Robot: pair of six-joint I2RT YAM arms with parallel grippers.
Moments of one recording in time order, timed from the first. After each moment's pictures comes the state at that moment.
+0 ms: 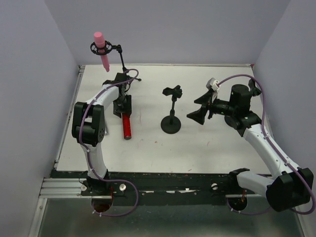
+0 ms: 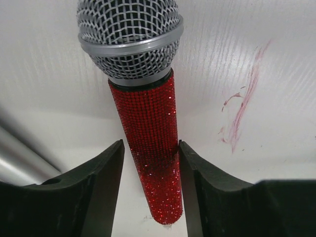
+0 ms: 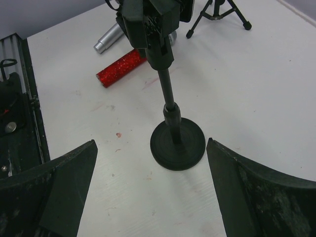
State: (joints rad) left arm -0.18 1.95 1.48 -0.87 0.01 -0.26; right arm 0.25 1.12 0.89 -0.11 -0.86 -0.15
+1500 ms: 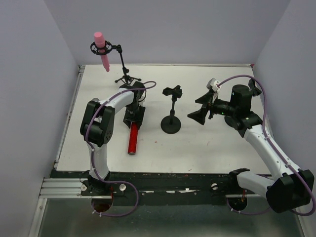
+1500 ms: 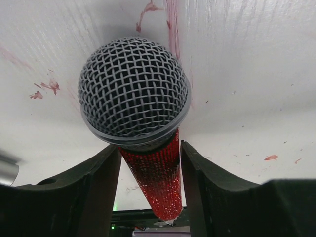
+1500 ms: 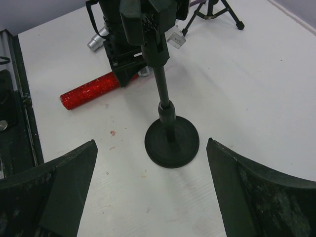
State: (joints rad) left arm -0.37 2.00 1.47 -1.01 0.05 -0.23; right arm 0.24 1.10 0.89 -0.12 -0.84 -0.18
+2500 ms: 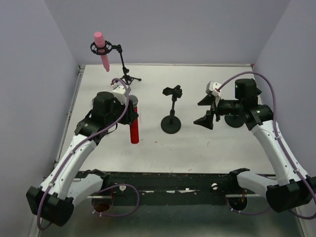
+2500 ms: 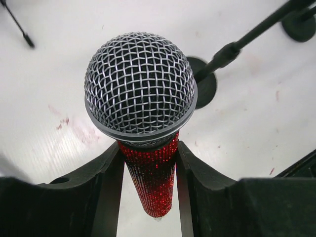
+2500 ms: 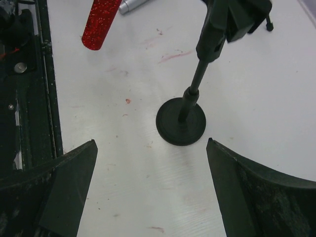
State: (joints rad) left arm -0.38 1.04 0.97 -0.54 0.21 -0.19; right arm 0.24 1.11 1.10 -0.62 -0.93 -0.56
